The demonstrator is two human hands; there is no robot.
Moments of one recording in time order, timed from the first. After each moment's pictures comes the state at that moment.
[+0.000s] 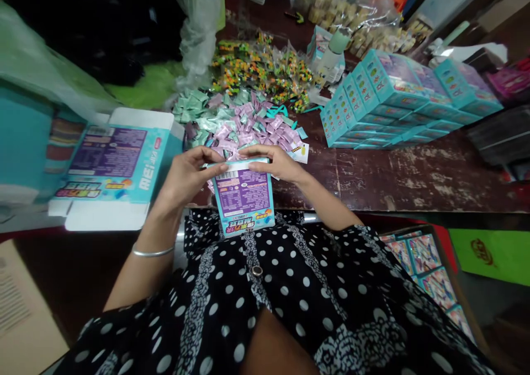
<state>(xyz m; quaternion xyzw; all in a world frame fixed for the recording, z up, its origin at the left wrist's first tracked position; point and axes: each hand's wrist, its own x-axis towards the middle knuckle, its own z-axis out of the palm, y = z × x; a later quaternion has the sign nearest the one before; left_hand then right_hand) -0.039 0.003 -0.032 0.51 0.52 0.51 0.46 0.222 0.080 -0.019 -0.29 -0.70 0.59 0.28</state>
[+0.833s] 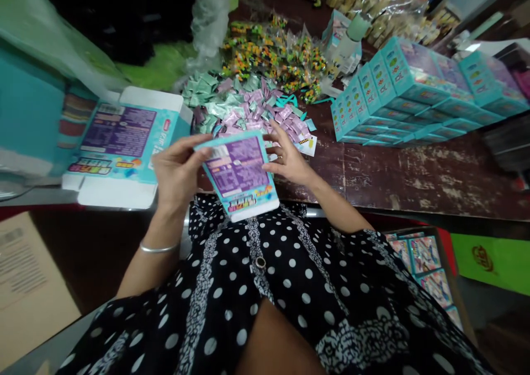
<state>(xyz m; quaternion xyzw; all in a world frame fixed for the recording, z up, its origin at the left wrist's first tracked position) -0.042 -0.028 -0.043 0.46 0.53 0.64 0.31 0.245 0.049 -0.035 -0.30 -0.75 0.53 0.27</state>
